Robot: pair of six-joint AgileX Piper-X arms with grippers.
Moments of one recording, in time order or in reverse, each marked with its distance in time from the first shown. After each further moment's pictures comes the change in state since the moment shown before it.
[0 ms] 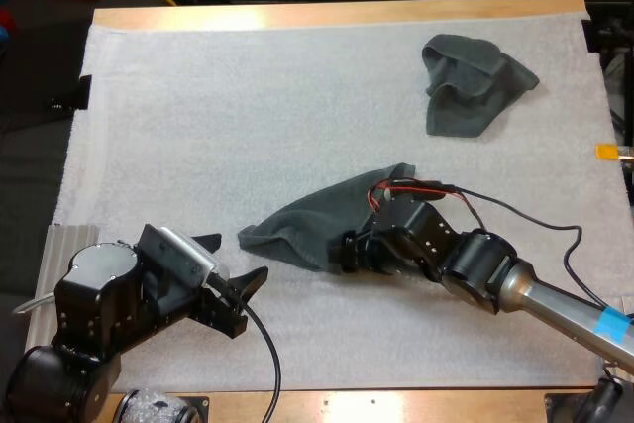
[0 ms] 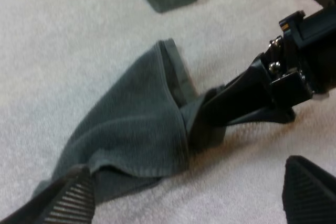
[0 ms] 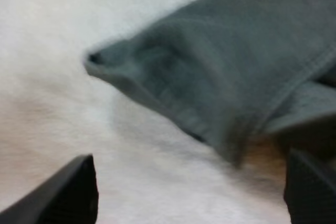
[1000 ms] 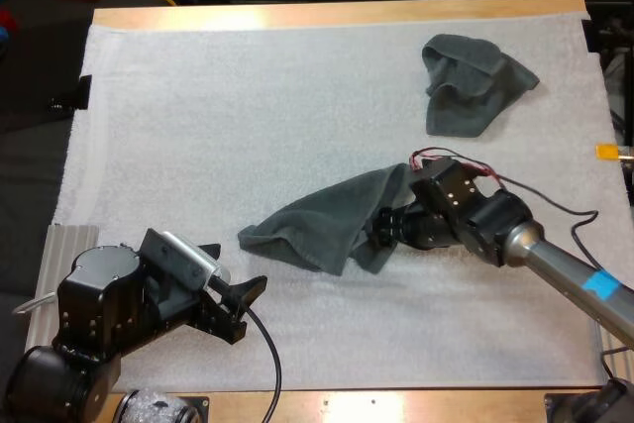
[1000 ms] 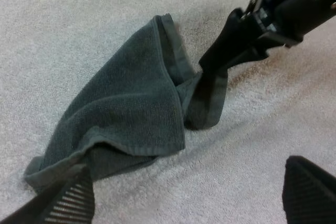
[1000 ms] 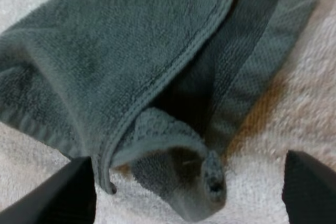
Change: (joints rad) left arm 0.000 0.000 0.000 0.050 0.000 0.000; right arm -0.248 0.120 0.002 0.051 -0.178 -0.086
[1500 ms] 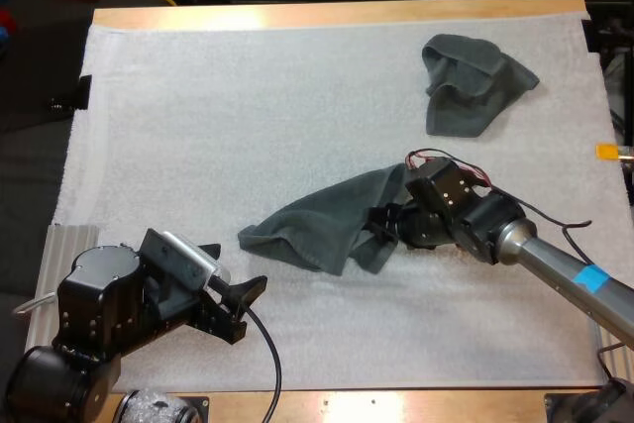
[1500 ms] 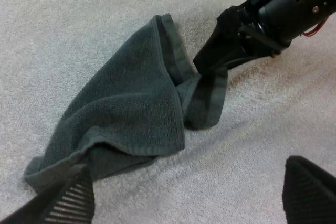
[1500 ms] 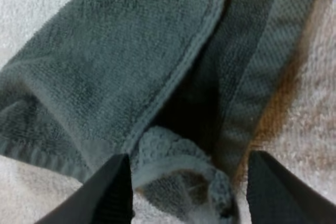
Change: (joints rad) left arm 0.000 0.000 0.000 0.000 0.002 0.000; right arm 0.000 0.032 0.009 -0.054 -0.018 0.142
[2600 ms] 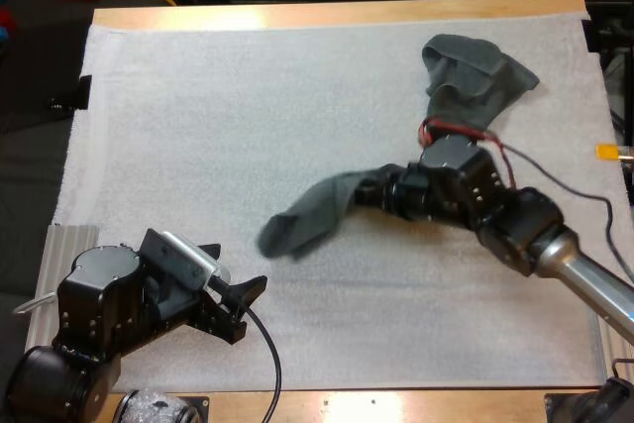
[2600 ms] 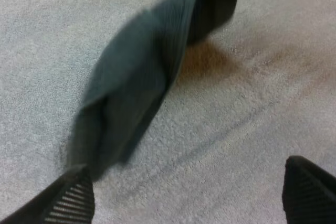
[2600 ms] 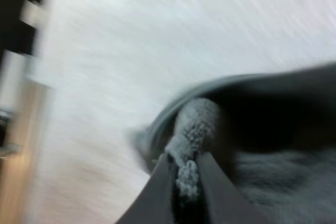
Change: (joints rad) left arm 0.000 0.000 0.000 0.000 0.000 0.000; right arm 0.043 -0.214 -0.142 -0.073 -0.030 -0.146
